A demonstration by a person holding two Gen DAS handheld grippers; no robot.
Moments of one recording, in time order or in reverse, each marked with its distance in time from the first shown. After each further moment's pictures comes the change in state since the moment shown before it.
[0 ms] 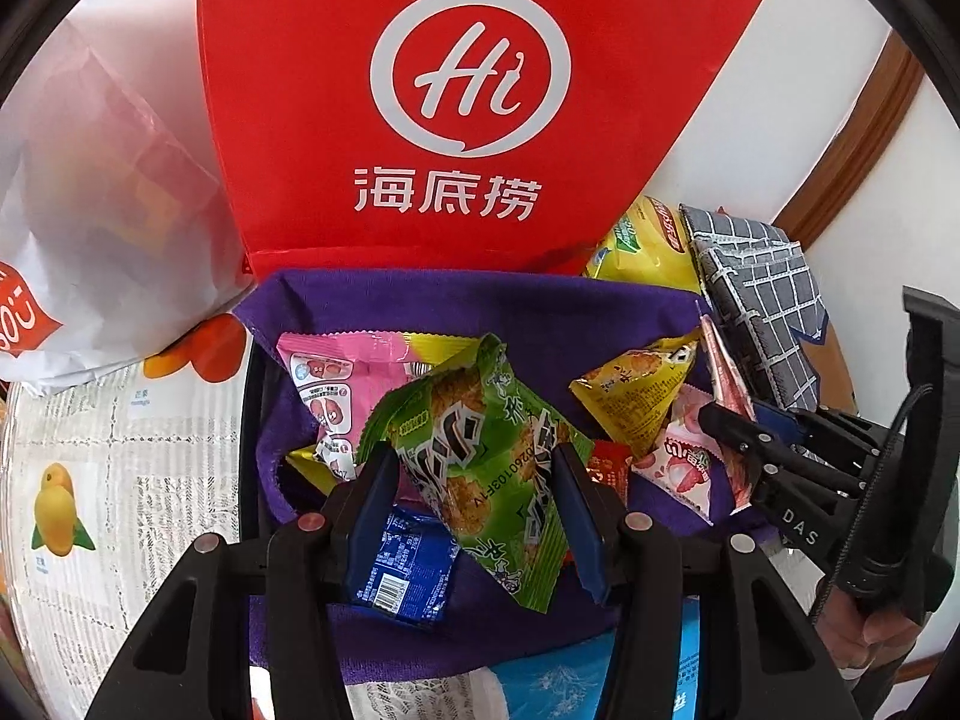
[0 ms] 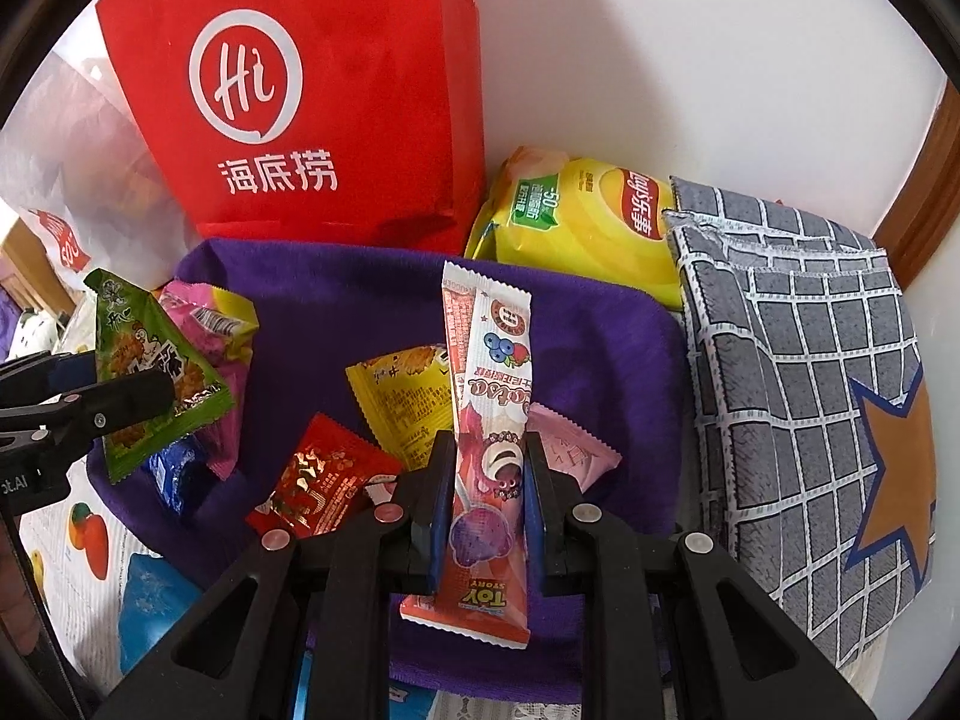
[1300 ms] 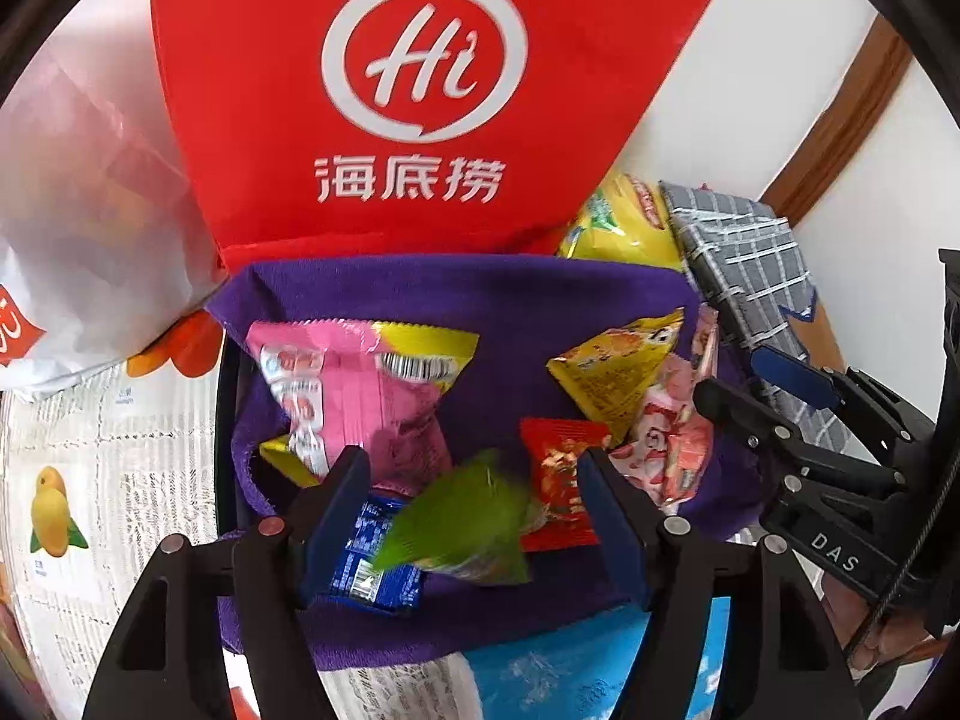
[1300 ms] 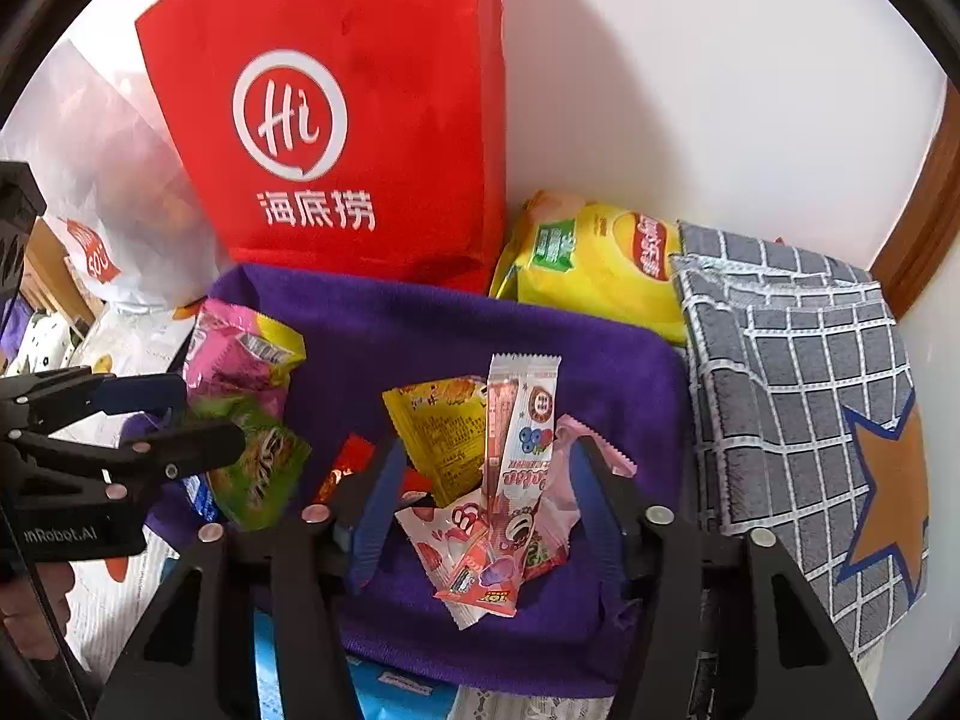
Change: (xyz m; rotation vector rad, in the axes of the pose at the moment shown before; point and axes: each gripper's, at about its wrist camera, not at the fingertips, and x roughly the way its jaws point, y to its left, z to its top) left arm -0.002 -0.014 0.000 0.032 0.039 -0.028; right arm -0.034 0.006 0.006 -0.012 -0.091 0.005
